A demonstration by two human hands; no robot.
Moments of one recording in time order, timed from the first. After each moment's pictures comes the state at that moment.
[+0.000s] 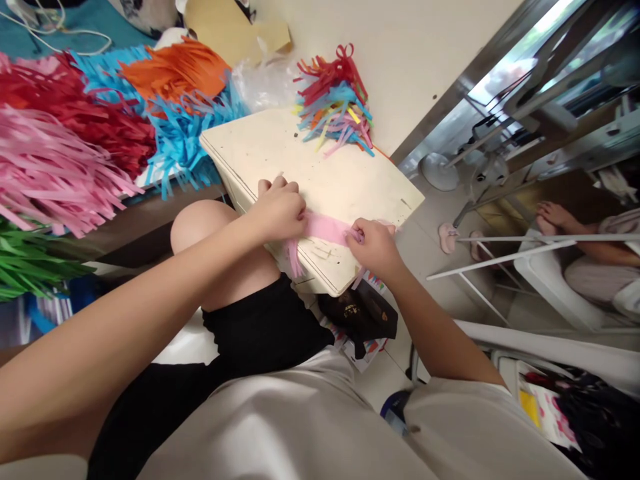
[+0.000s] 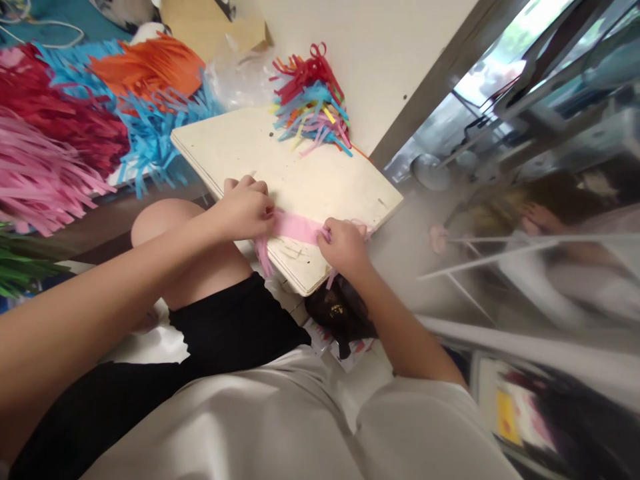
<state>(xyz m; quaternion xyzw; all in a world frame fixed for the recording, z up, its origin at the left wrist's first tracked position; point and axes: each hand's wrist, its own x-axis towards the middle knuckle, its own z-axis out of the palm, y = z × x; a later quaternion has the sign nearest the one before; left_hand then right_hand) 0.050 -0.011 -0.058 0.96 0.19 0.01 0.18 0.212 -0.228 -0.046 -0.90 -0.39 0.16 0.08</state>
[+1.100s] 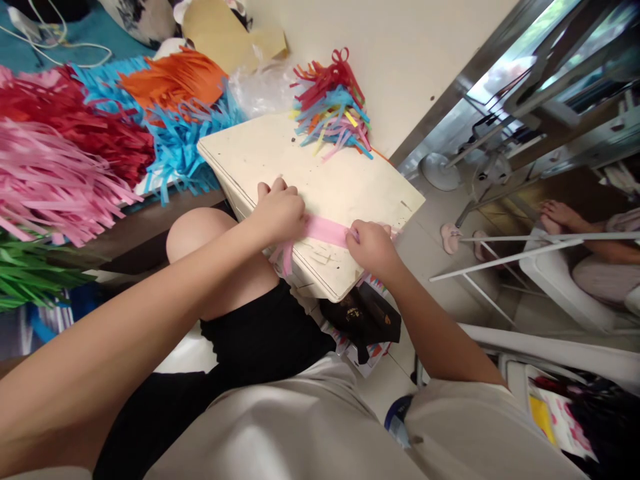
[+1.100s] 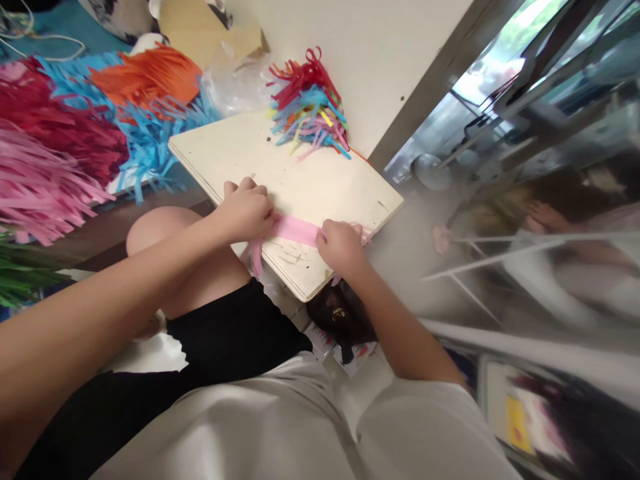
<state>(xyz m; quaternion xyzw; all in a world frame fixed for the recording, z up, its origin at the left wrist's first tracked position) 0.064 -0.016 -0.059 0.96 0.22 0.00 0.14 0.213 -0.214 -0.043 -0.90 -0.40 0.16 -0.01</state>
